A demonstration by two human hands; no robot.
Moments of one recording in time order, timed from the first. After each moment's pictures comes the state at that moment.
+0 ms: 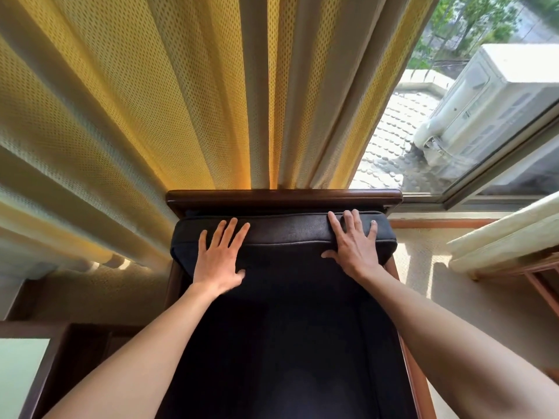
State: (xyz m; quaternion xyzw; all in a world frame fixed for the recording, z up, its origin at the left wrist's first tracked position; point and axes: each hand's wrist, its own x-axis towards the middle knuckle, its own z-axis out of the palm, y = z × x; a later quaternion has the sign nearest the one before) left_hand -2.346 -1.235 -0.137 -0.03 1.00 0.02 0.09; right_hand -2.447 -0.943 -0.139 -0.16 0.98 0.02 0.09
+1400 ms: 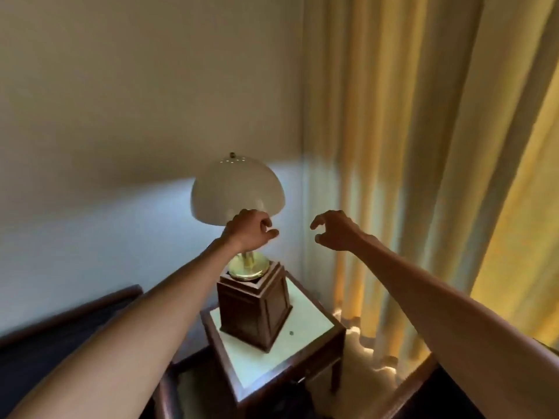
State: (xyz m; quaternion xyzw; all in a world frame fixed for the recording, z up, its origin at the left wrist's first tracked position) left_hand -1.729 -1.421 0.318 -0.47 0.85 0.14 -0.20; right_hand -1.949 -1.358 0.299 -0.64 0.74 -0.20 0.08
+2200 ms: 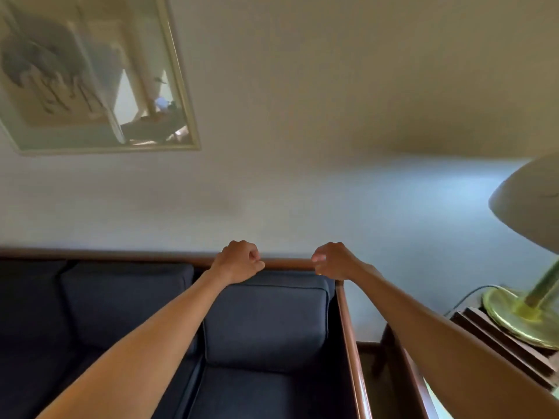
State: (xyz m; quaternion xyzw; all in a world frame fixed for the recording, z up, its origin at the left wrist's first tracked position) left_hand -1.112 -1.552 0.186 -0.75 0.62 0.16 -0.15; right_hand -1.346 -1.649 0.167 -0.84 0.49 -0.03 0.22
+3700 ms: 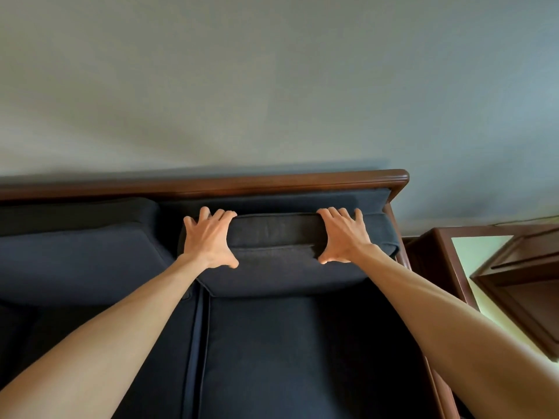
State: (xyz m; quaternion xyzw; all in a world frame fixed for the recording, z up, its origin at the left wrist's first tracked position) left_hand -0.911 -1.727 -0.117 -0.72 0.68 0.10 0.11; right_hand -1.204 -1.796 -0.129 -0.84 0.52 0.12 0.10
